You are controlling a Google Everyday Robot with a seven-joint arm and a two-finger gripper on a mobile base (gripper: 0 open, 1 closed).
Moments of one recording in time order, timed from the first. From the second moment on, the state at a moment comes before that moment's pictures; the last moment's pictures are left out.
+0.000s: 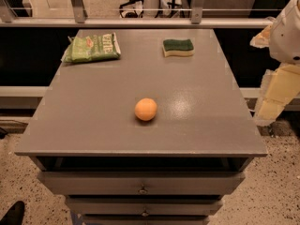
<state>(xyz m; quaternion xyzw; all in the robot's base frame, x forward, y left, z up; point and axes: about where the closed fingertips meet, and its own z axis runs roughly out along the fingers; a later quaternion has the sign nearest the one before) 0.438 -0.217 0.976 -0.60 0.78 -0.03 0.16</state>
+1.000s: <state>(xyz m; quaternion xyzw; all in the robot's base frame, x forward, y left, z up) 0.527 -0.122 0.956 -0.66 0.70 0.05 0.26</state>
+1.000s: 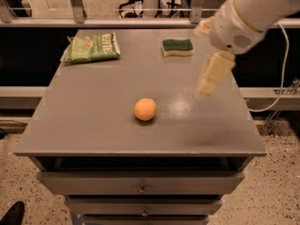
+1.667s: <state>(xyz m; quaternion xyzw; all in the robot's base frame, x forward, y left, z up) 0.592 -0.065 0.948 -0.65 0.68 0.08 0.32</state>
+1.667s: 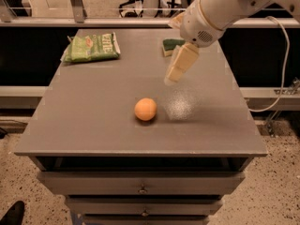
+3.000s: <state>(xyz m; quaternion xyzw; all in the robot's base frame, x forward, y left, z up) 0.762 0.104 0.907 -0.56 0.69 0.17 0.43</state>
